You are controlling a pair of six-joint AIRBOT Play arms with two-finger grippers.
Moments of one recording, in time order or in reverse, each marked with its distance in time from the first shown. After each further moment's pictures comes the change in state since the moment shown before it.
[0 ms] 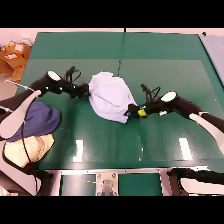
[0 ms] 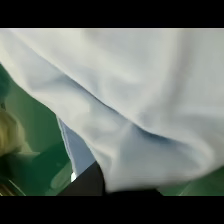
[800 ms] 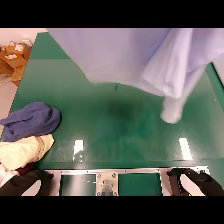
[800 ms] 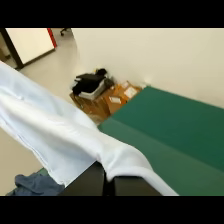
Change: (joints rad) left arm -0.004 0.875 0.445 -0.082 -0.033 0.022; right arm -0.262 0.529 0.937 -0.002 0.304 0.026
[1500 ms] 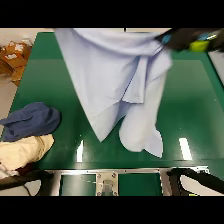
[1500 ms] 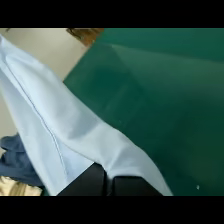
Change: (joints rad) left arm 0.001 -0.533 0.057 0.270 -0.142 -0.078; right arm 0.075 -0.364 -0.319 -0.030 -0.105 -0.062
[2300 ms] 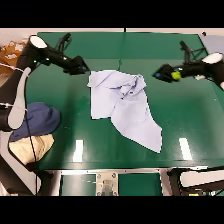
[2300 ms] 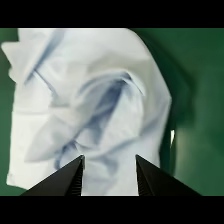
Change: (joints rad) left arm 0.077 -0.490 0.084 -0.086 -0.278 -0.039; right arm -0.233 -0.316 -0.073 -0.170 0.066 -0.006
